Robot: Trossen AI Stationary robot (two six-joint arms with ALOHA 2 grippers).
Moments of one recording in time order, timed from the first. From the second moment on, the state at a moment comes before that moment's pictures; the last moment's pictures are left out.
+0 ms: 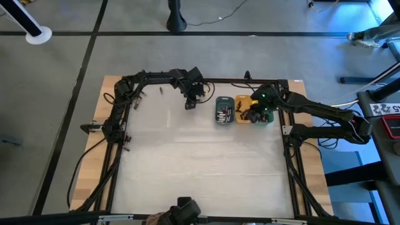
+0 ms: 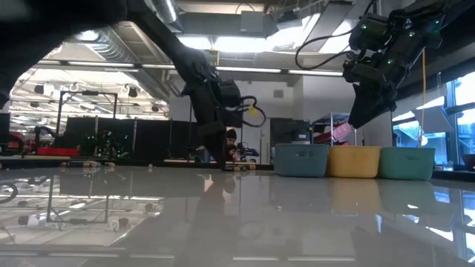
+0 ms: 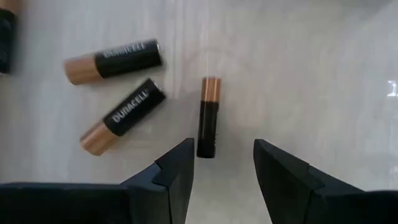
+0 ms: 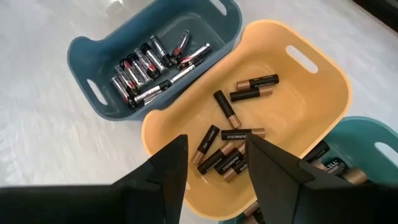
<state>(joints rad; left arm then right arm) 0.60 2.14 1.54 -0.65 0.18 0.53 -0.55 1.02 0.69 -0.62 -0.07 0.19</state>
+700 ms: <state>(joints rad) 0.59 2.19 1.55 -0.64 0.06 0.48 -0.55 1.02 0.69 -0.62 -0.07 0.20</state>
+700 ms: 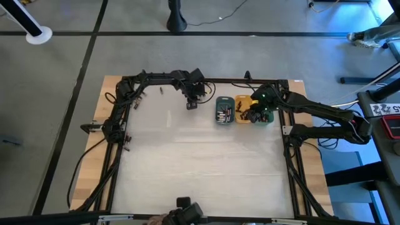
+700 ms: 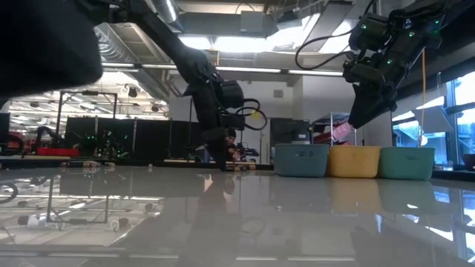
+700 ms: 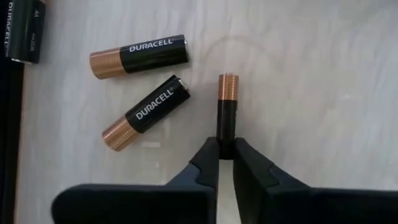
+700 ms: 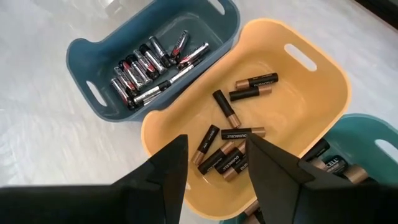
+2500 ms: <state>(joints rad) 0.19 1.97 1.63 0.01 0.22 -0.03 -0.55 0.66 0.45 0.24 -0.58 0.32</state>
